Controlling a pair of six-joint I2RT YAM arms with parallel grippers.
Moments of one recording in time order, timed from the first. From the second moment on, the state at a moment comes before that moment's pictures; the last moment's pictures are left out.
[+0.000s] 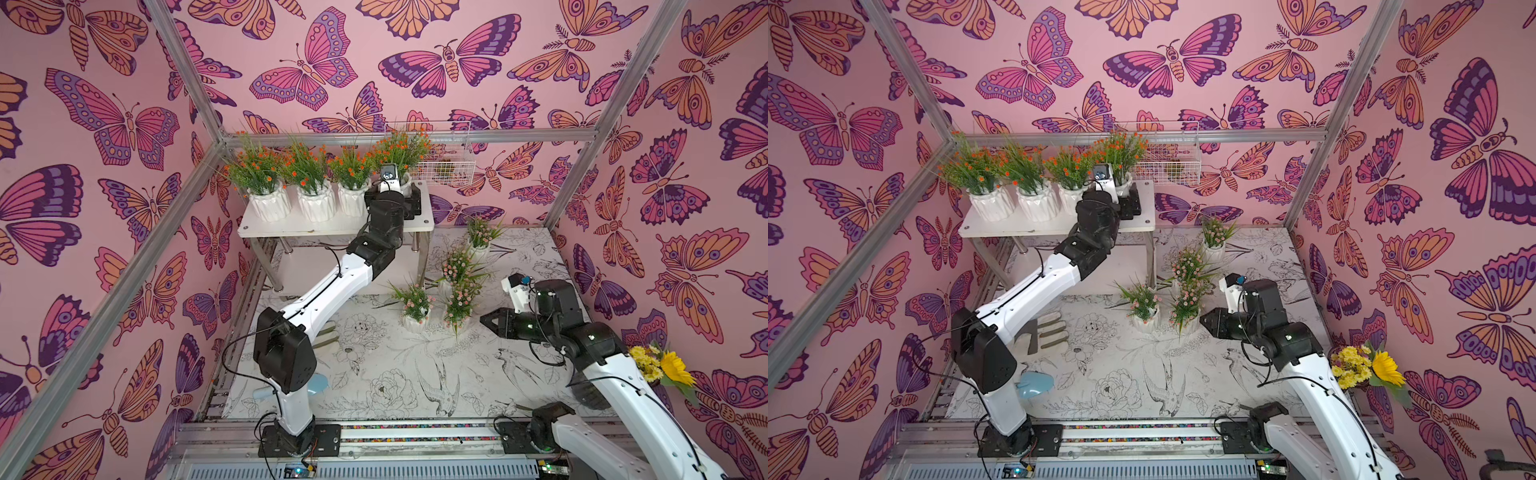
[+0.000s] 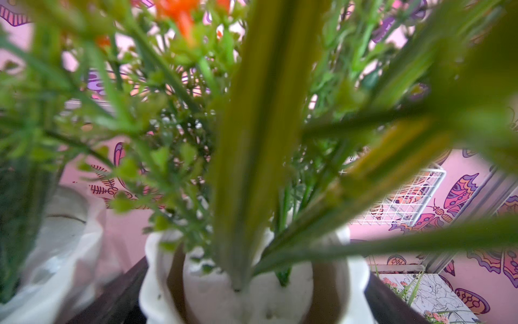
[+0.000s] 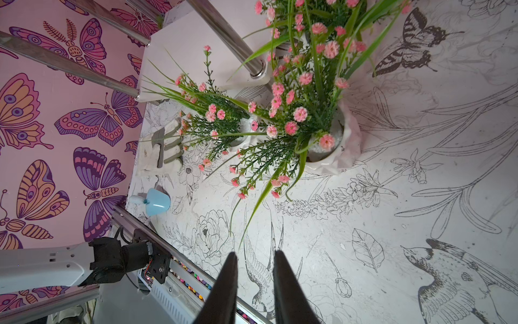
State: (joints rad) left arm -0.62 1.81 1.75 0.08 -0.51 -0.12; right arm 0.28 0.87 0.88 -0.80 -0.45 0.45
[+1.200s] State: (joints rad) left arm -0.67 1.73 1.63 0.10 -0.49 -0.13; right arm 0.28 0.85 0.88 -0.79 -0.45 0.45
